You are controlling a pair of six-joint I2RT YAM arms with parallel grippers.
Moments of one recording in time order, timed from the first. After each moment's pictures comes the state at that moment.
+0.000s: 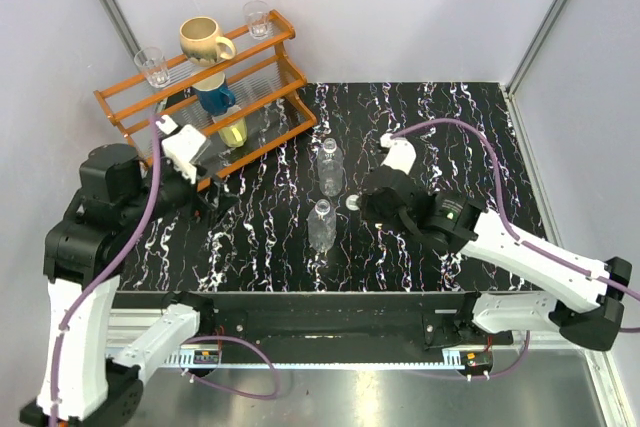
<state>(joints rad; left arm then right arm) -0.17 0.83 1.49 -1.14 0.45 0.23 1.02 1.16 1.19 -0.75 0.49 0.84</state>
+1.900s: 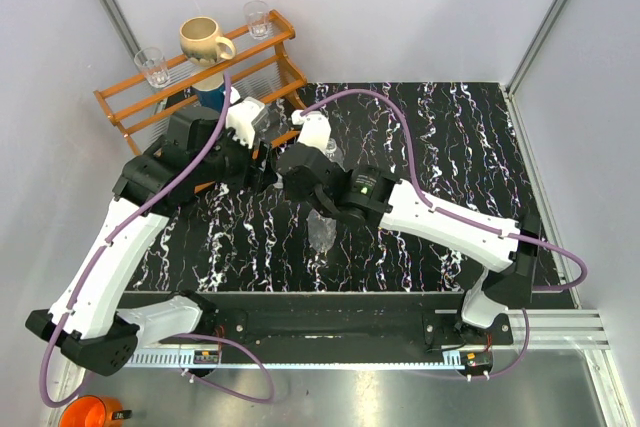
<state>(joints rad) -0.50 1.12 1.48 -0.99 0.21 -0.02 1.18 1.65 1.74 -0.68 0.56 0.73</state>
